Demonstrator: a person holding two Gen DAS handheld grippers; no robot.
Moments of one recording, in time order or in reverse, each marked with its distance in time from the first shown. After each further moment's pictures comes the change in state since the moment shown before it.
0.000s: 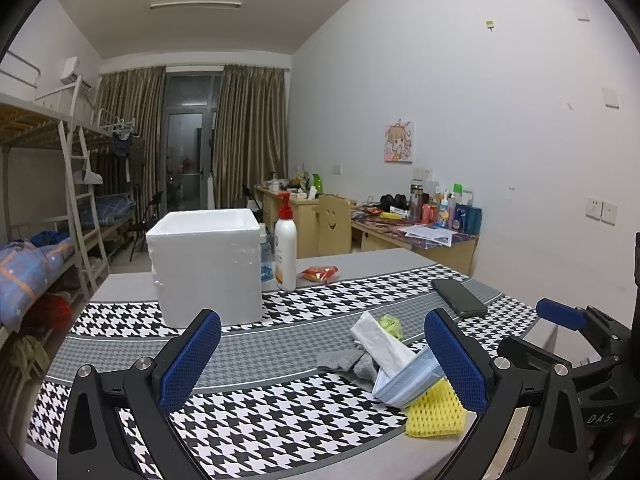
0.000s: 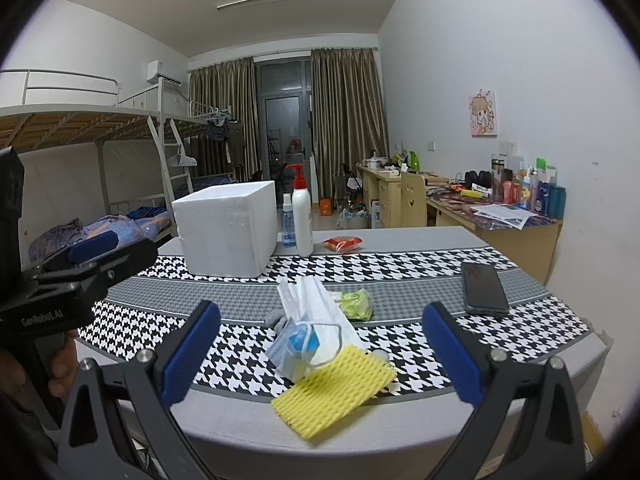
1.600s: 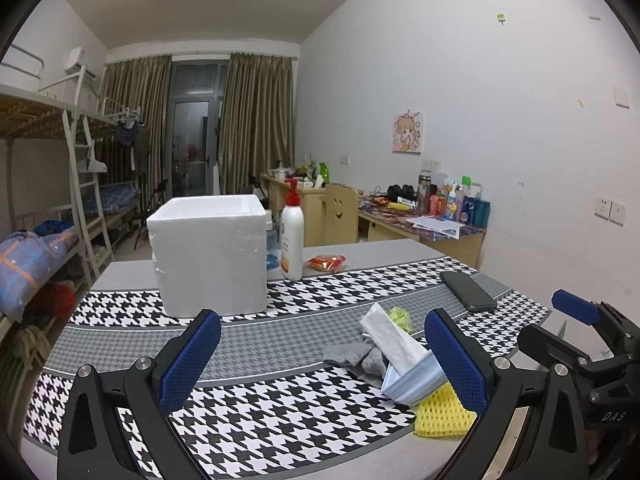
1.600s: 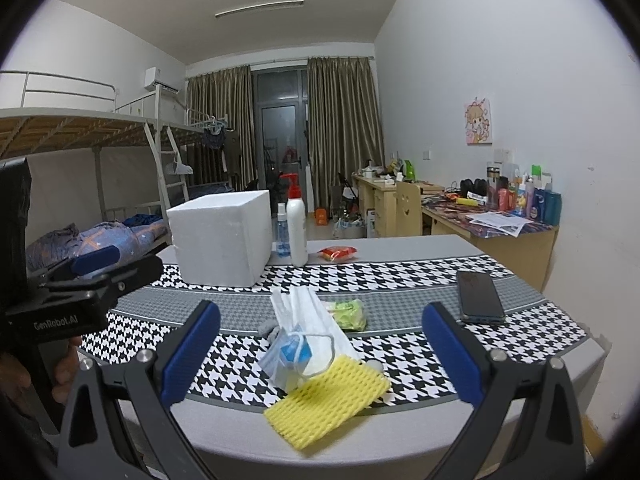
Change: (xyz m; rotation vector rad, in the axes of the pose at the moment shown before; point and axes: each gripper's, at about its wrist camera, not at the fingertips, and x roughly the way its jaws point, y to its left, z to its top) left arm 0.013 0.006 -0.002 -0.024 0.043 0.019; right arm 0.003 0.000 0.000 -0.006 -0.035 -0.021
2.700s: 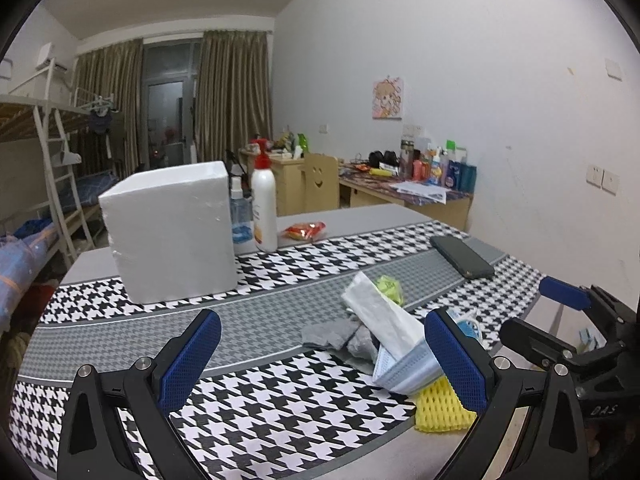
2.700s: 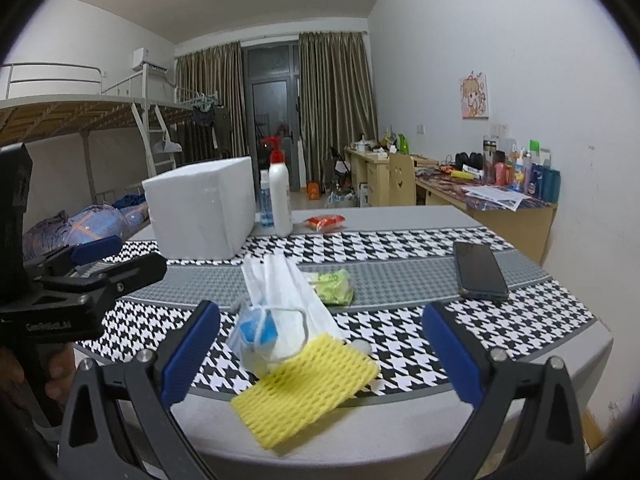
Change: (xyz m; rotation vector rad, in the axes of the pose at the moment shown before) left arm 0.051 -0.014 -0.016 0.065 0.118 -0.067; right arm 0.030 -0.017 -0.020 0.018 0.099 -0.023
